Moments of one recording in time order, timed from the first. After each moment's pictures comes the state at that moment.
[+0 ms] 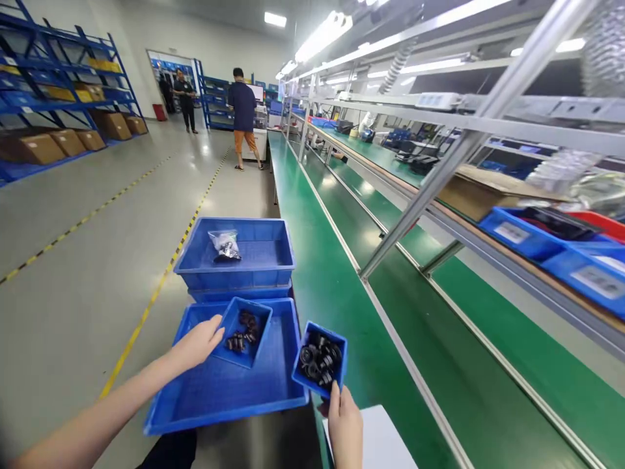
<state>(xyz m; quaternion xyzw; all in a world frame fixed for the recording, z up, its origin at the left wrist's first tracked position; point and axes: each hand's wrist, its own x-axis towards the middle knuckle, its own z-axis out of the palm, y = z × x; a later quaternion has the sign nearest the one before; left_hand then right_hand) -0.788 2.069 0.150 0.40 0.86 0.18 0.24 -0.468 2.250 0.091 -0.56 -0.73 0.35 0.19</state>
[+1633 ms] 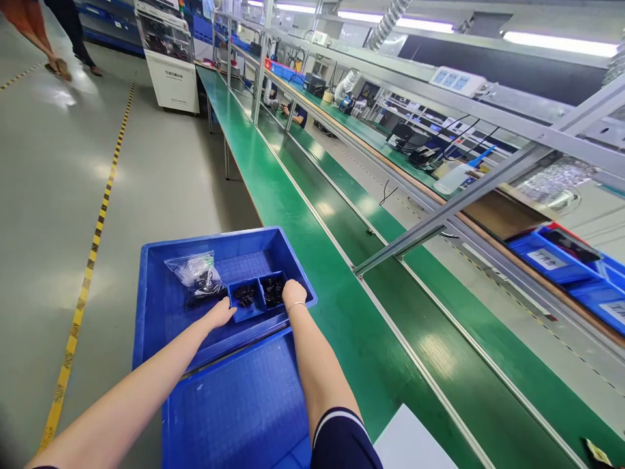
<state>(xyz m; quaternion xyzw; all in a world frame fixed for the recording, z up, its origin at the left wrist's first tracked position) -1.095 2.254 -0.020 0.40 0.80 0.22 0.39 -0.933 2.419 0.074 -0.57 -0.80 0.10 -0.12</state>
